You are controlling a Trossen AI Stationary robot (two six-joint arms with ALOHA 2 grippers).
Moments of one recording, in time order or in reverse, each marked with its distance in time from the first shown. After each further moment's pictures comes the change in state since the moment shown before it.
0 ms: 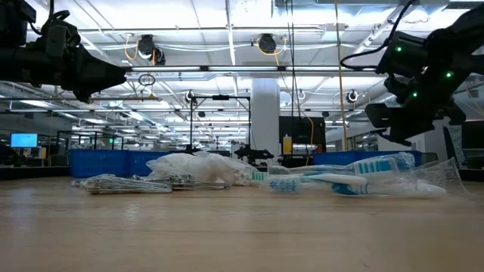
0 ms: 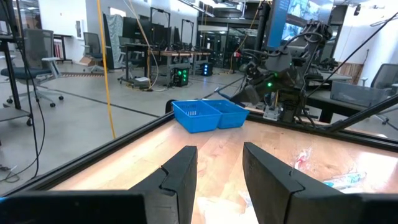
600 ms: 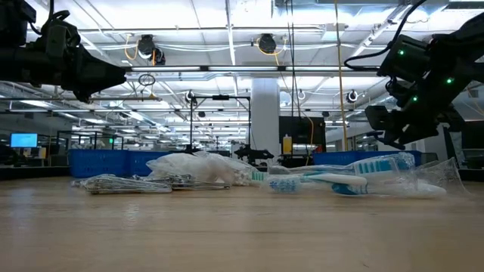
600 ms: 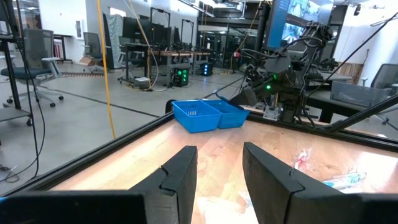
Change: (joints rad) left arm 0.000 0.000 0.000 0.000 0.000 0.000; right arm -0.015 -0.004 -0.053 0.113 -0.002 -0.002
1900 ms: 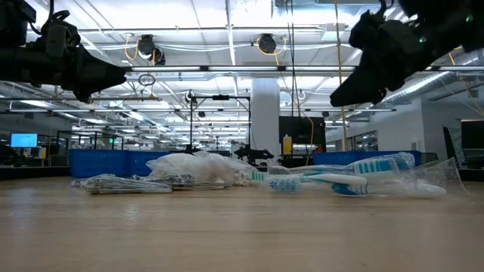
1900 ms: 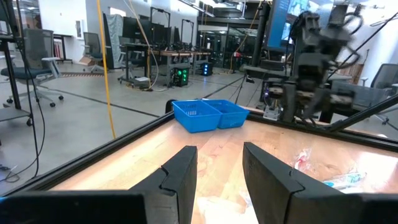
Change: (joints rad) left arm 0.000 0.000 0.000 0.000 0.000 0.000; right arm 0.506 0.152 0.155 0.455 -0.560 -0.619
